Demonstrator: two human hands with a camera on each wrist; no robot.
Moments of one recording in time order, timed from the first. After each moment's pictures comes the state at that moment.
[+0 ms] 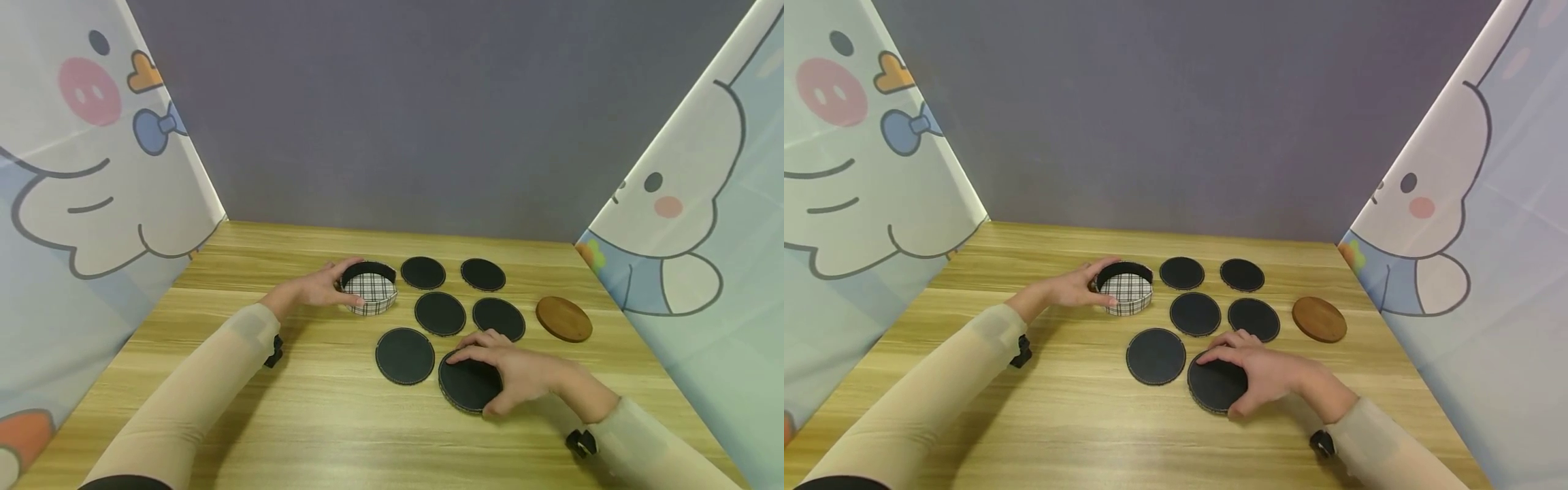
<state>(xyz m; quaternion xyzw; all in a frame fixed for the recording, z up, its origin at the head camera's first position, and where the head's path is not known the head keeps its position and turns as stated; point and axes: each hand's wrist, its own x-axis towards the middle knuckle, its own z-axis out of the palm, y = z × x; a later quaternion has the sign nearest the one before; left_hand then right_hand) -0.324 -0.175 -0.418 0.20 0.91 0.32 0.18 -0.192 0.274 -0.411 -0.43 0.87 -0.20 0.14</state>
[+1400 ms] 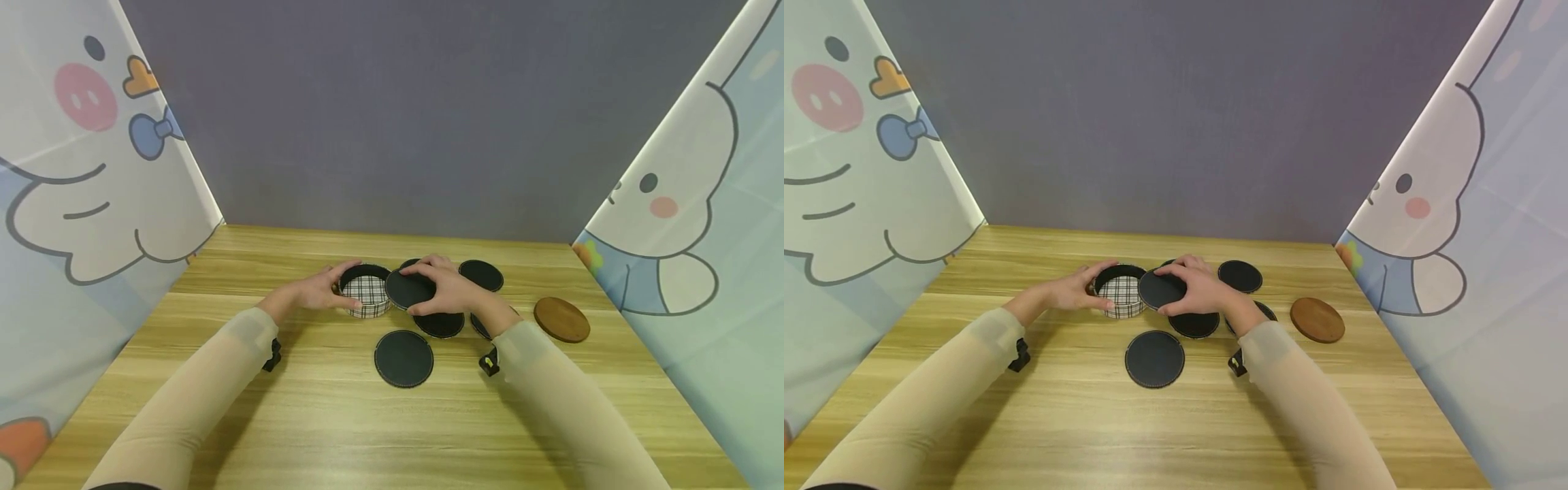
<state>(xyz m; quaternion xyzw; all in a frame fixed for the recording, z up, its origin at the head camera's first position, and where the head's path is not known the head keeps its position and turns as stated) -0.325 -0.176 -0.417 0.22 0.90 0.32 0.18 -0.310 0.176 -0.383 -0.33 0.91 -0.24 0.07</state>
